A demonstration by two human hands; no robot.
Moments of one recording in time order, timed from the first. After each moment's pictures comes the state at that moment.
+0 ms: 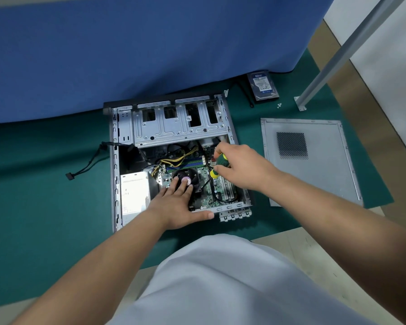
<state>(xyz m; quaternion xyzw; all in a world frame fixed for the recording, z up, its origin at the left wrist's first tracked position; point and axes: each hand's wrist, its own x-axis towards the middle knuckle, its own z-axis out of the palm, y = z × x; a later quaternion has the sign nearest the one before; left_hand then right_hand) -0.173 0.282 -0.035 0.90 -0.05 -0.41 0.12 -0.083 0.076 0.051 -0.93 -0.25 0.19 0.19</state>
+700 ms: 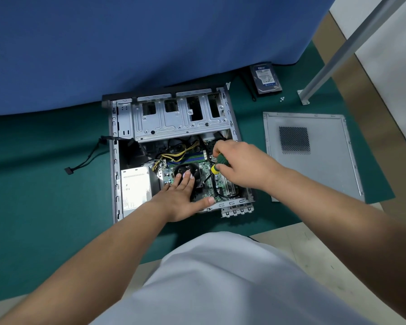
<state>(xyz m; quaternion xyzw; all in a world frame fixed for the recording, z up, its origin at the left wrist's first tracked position) -0.165 0.285 -0.041 0.88 -0.04 -0.44 0.17 -0.085 0.081 0.056 -0.92 -0.31 0.19 0.14</state>
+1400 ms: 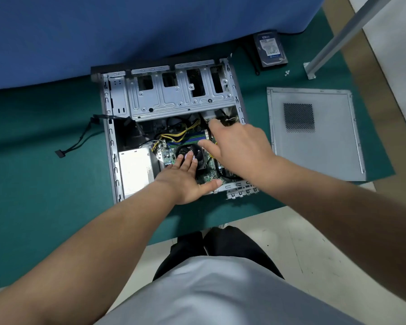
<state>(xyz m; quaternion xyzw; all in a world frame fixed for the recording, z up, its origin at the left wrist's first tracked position) -0.158 0.281 -0.046 0.88 -0.07 -0.45 0.09 -0.108 0.128 0.056 -0.97 -0.23 0.10 -0.02</state>
